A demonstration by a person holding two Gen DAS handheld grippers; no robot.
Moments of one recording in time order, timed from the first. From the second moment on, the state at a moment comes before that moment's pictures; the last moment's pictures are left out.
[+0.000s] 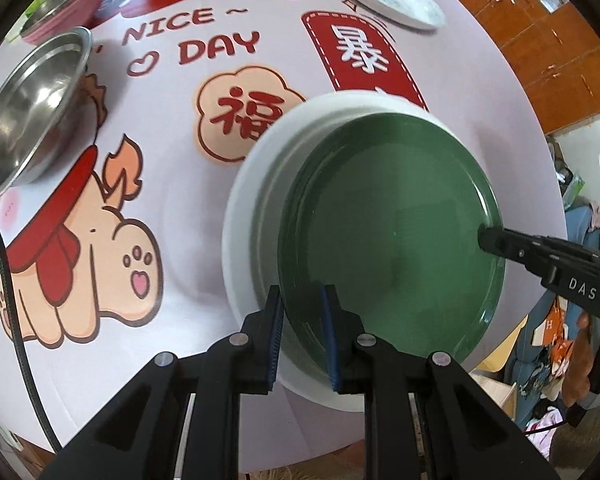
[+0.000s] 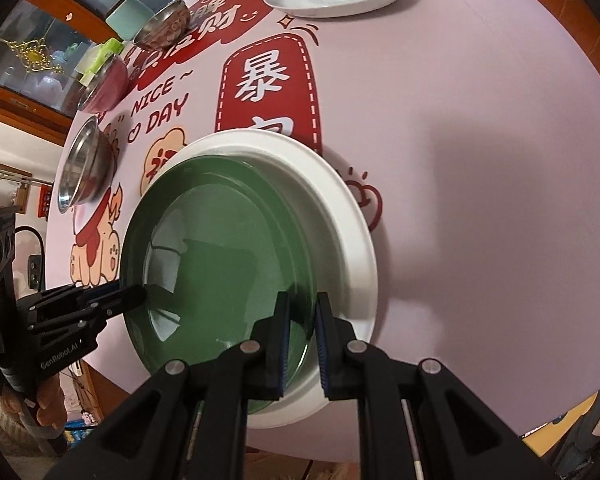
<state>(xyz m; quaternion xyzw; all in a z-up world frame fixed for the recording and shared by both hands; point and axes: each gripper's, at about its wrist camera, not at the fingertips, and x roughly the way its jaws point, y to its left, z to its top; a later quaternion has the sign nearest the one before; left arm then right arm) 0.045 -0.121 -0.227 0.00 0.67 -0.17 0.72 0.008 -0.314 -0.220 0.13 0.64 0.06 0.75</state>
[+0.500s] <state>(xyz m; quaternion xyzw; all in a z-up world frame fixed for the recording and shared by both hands) 0.047 -0.118 -0.227 0.00 0.67 -0.18 0.72 0.009 -0.303 -0.229 0.10 0.65 0.05 0.75</state>
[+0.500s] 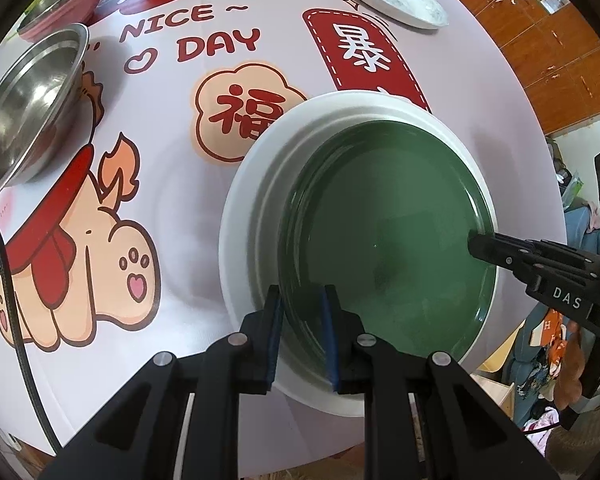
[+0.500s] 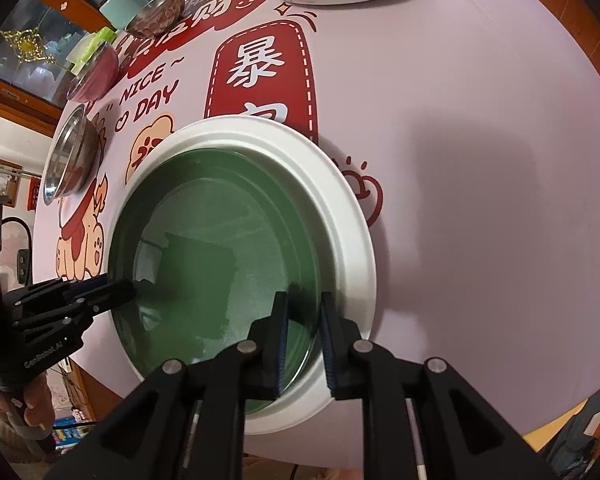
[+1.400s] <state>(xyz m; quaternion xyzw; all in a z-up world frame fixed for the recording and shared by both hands) 0.026 -0.114 -0.149 0.03 0.59 -0.18 0.79 -0.007 -0.278 -0.173 0.05 0.61 0.05 0.79</state>
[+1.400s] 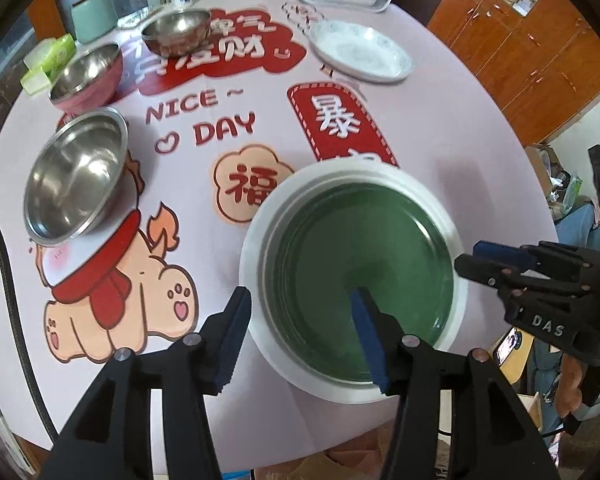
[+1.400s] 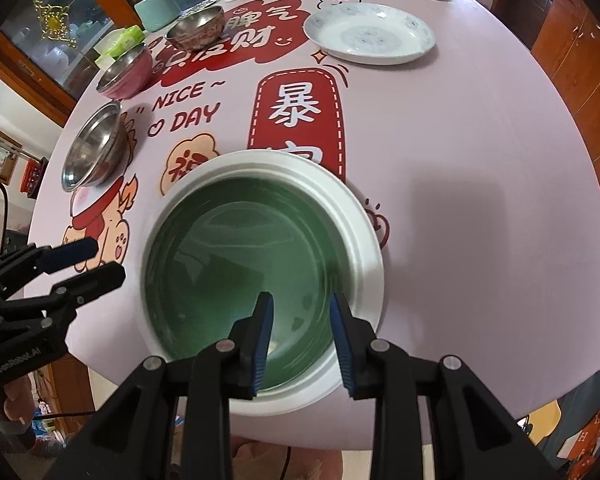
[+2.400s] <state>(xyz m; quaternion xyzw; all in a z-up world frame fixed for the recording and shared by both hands) 0.041 -0.134 -0.013 0.02 0.41 -0.17 0.90 -0.003 -0.292 -0.085 0.07 0.54 0.07 0.83</state>
